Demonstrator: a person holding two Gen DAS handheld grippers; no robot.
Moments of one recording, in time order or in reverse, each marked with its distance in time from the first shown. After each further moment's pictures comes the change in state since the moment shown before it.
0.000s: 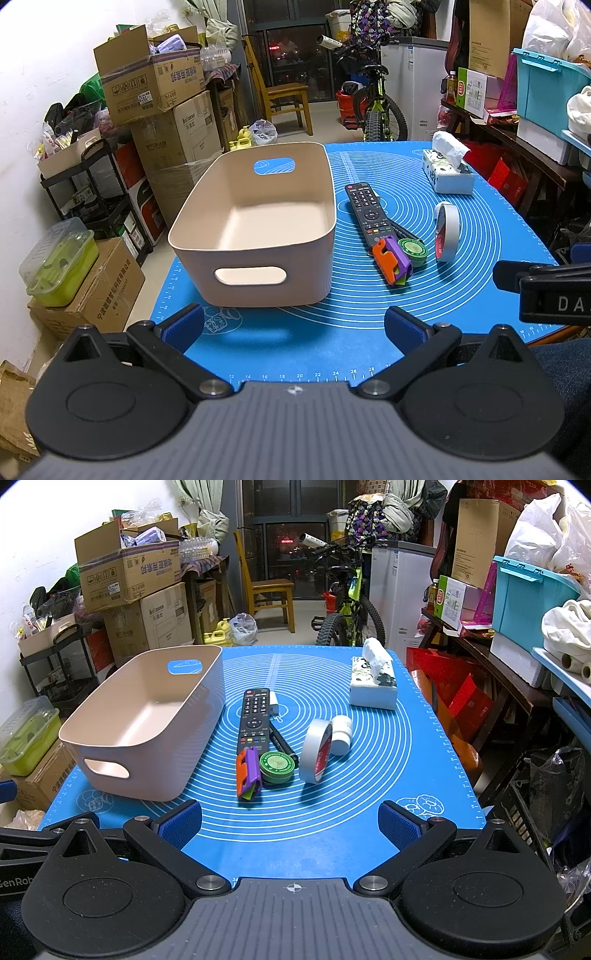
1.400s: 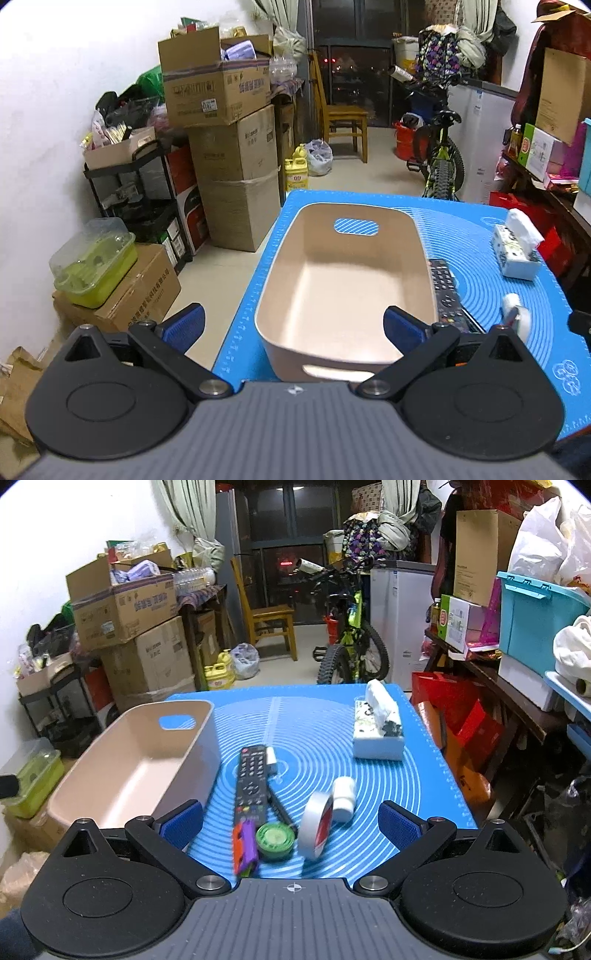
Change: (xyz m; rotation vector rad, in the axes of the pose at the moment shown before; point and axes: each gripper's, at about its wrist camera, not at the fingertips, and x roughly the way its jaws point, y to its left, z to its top) left arm 0.030 0.091 0.084 -0.155 -0.028 0.106; right arm 0.040 -0.018 0.070 0.043 -0.078 0.023
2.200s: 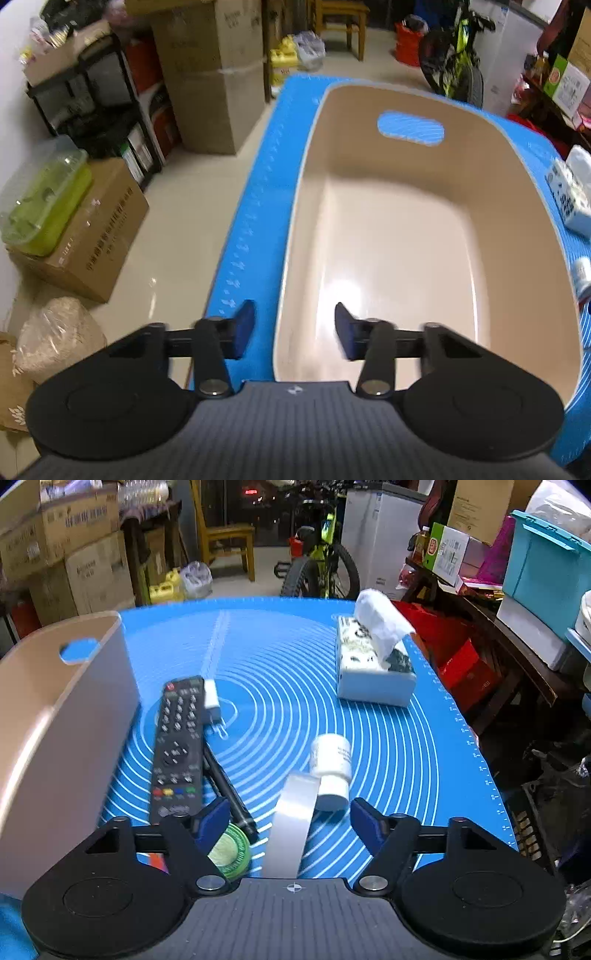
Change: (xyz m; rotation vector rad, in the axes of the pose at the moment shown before) left arm 0.166 0.043 -0.010 0.009 0.360 -0.090; right arm 0.182 0.006 -0.004 -0.023 0.271 -0.175
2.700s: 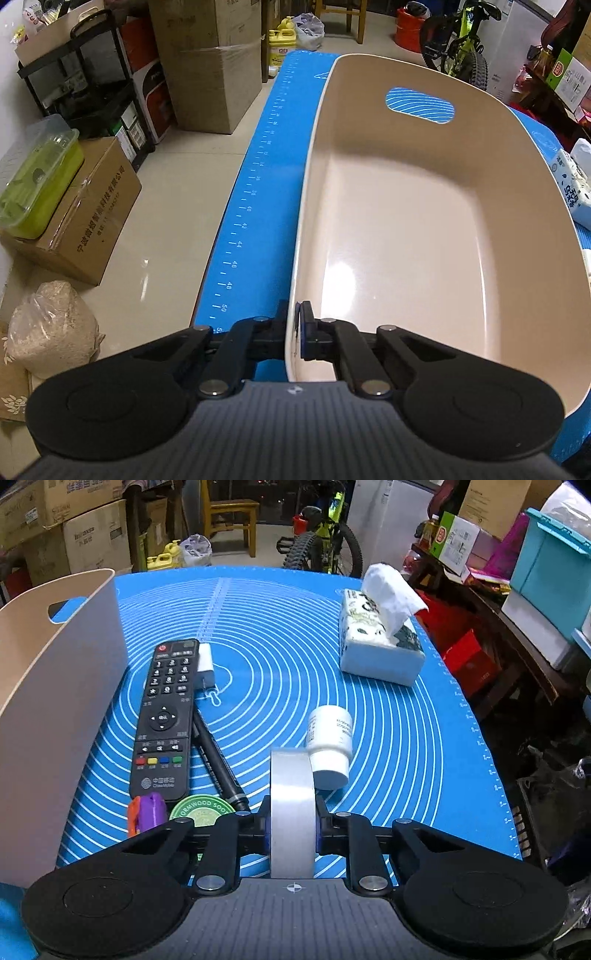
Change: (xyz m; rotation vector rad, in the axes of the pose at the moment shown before) left arm 0.008 0.009 0.003 -0.015 0.048 -0.025; right arm 0.016 0.008 -0.007 -0.051 0.058 -0.034
